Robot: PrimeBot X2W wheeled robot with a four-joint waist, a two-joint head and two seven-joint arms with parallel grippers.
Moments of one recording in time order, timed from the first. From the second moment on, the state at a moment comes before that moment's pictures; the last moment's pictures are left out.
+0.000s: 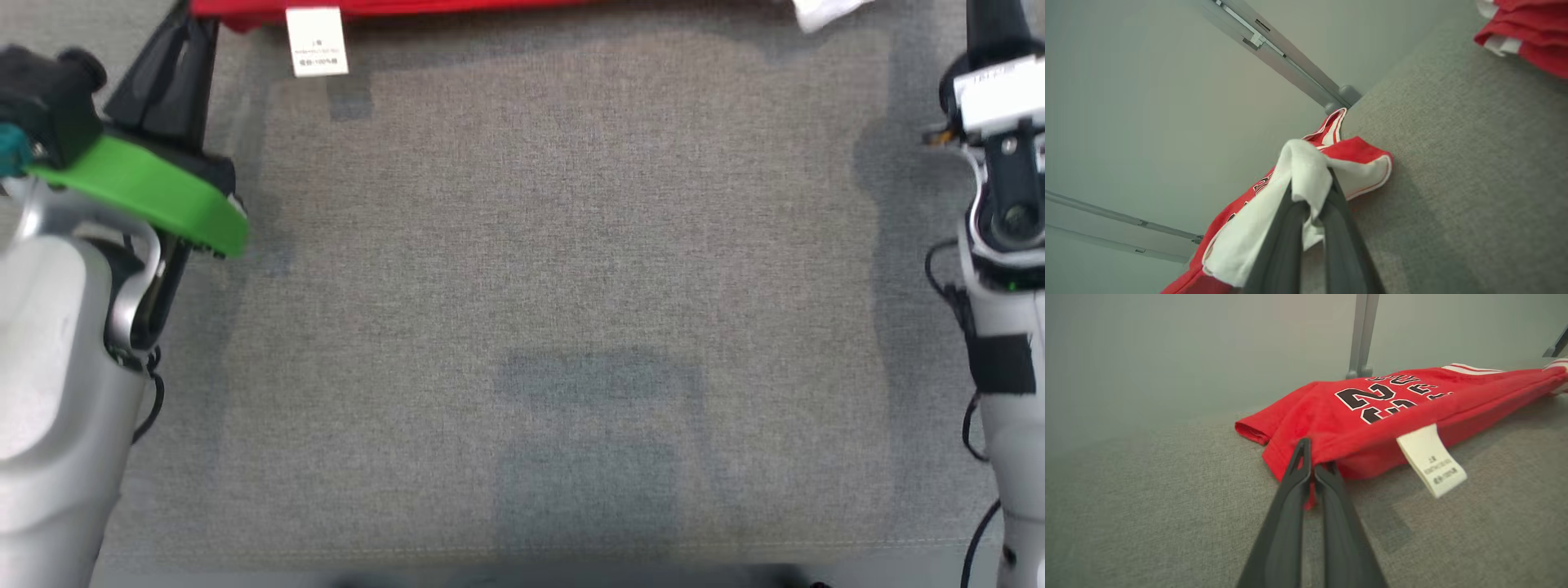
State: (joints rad) left arm -0.71 0.33 -0.36 0.17 -0.48 -0.09 -0.08; right arm -0.62 -0.21 0.10 0.09 1.03 -0.13 -0.02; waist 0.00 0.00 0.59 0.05
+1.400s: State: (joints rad) left arm -0.21 0.32 -0.34 0.32 -0.41 -0.10 -0.26; right arm 0.15 -0.31 0.29 0.02 0.98 0.07 -0.02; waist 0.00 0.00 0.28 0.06
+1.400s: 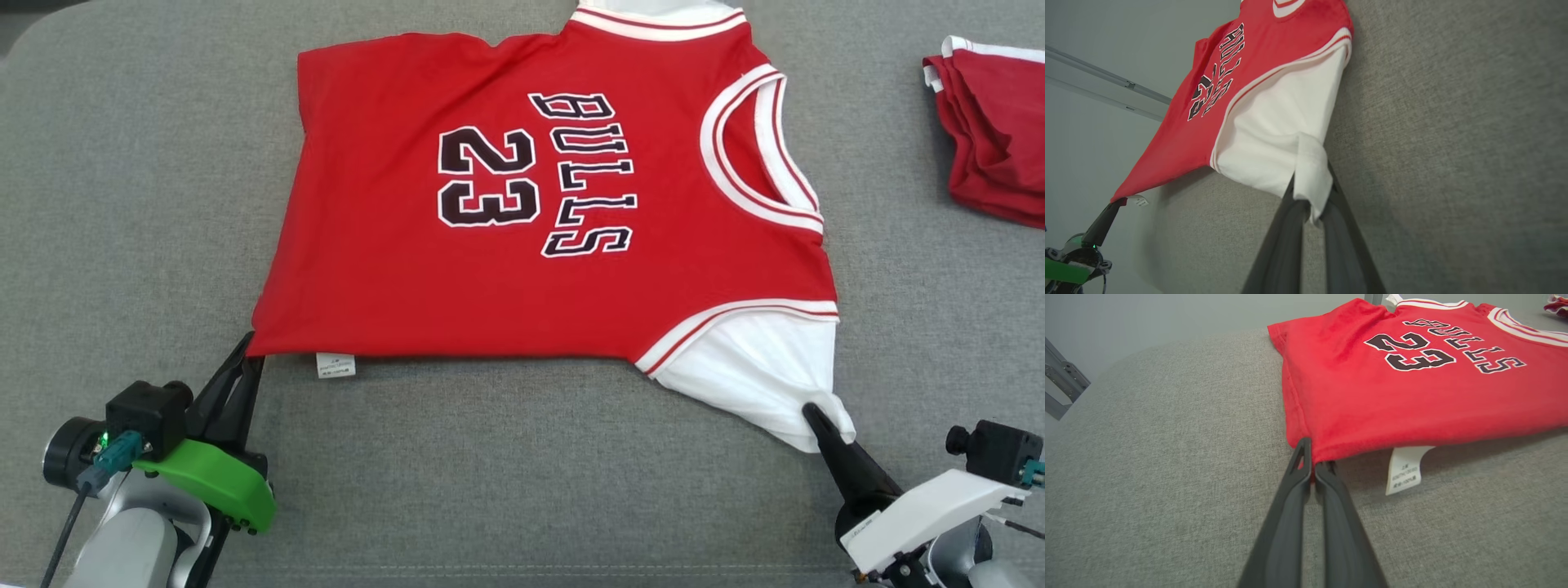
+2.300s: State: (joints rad) left arm -0.13 0.27 -0.33 0.34 -0.36 -0.10 -0.26; right arm 0.21 -0.34 0.35 0.04 0.90 0.04 -0.01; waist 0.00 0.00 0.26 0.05
